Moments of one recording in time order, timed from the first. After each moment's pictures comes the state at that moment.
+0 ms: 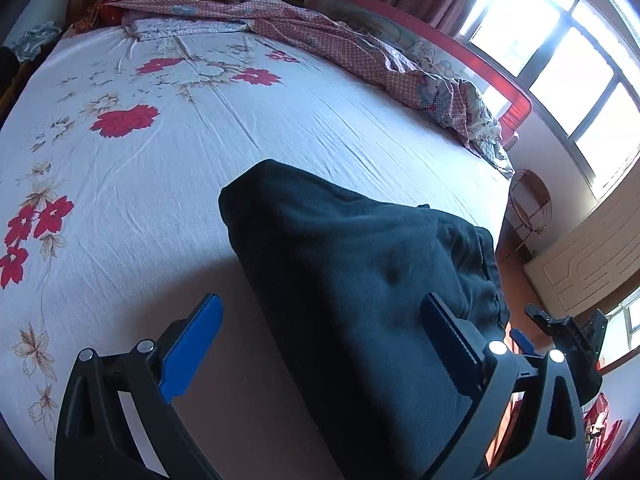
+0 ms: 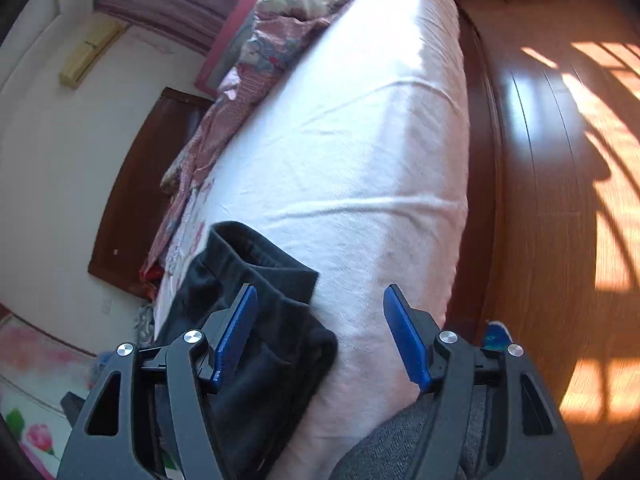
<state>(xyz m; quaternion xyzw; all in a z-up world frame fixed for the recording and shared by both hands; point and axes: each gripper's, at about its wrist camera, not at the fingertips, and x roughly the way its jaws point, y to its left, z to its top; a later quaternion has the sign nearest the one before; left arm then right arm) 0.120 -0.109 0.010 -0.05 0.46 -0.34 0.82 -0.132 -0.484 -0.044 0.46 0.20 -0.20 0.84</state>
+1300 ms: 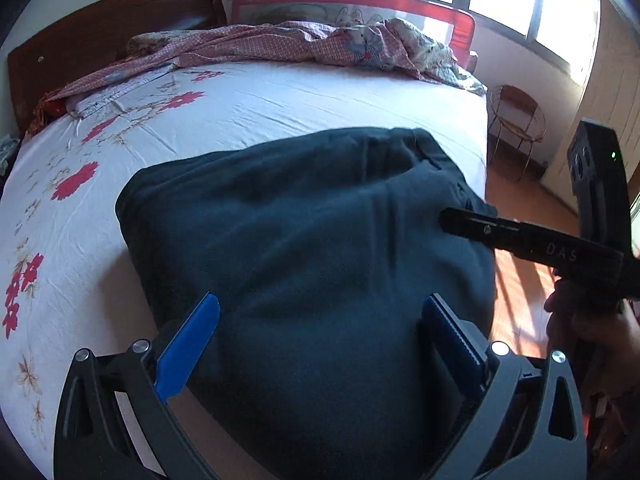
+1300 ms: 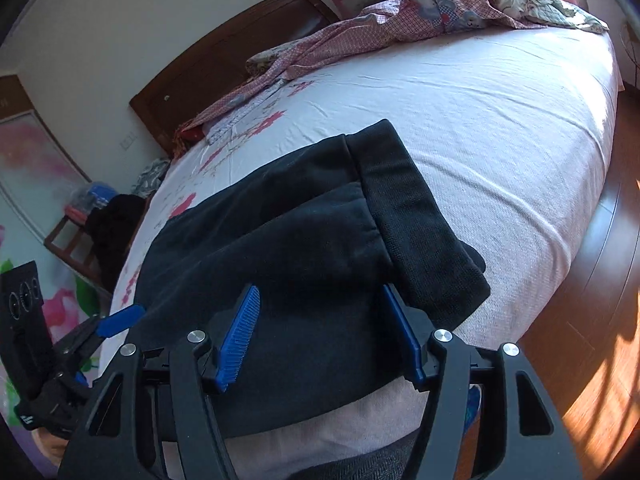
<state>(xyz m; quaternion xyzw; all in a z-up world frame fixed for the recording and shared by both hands) 0.031 -0.184 -0.028 0.15 0.40 -0.36 0.83 -0.035 -0.421 -0.062 0.24 0.33 -0.05 0.91</state>
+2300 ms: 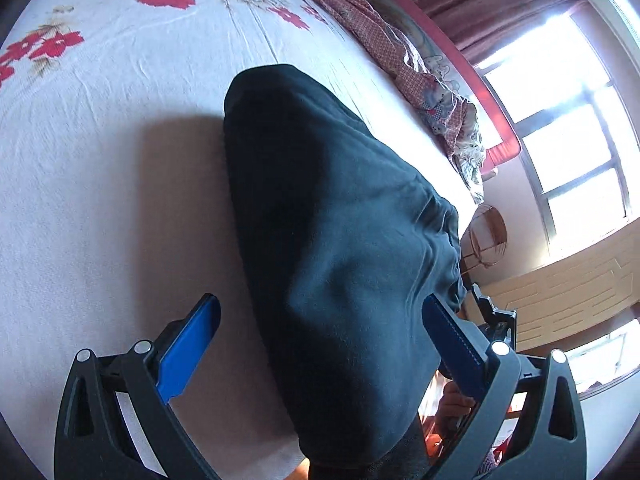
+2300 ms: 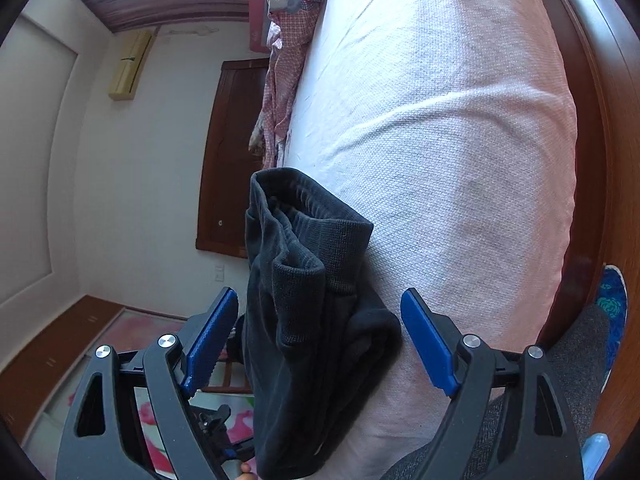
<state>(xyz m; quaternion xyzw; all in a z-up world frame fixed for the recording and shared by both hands) 0.083 -0.084 -0.059 -0.20 0.54 -0.34 0.74 -0.093 -0.507 -0.148 0.63 0.18 0.04 0.75</state>
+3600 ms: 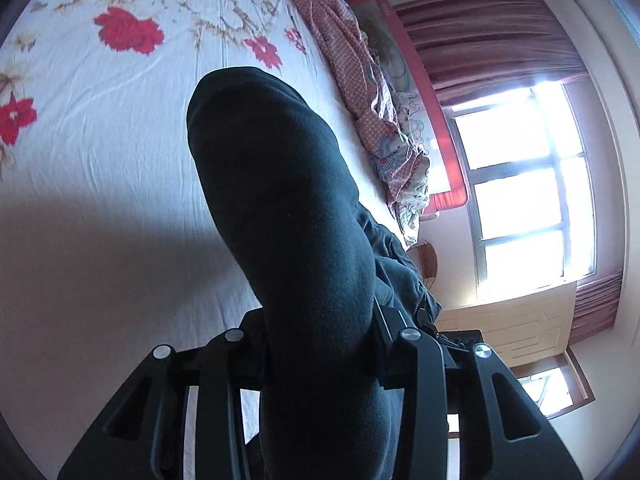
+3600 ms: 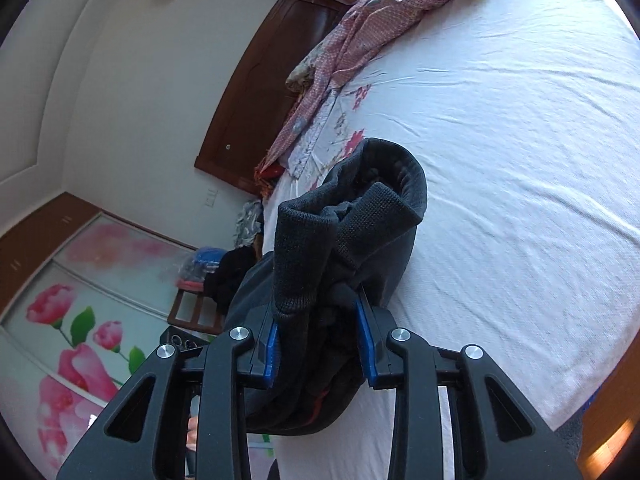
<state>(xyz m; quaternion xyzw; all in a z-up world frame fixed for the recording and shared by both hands) 0.191 -0.107 0.031 -0.32 0.53 -0.38 0.68 0.043 -0.432 0.029 0.49 0.26 0.11 0.82</state>
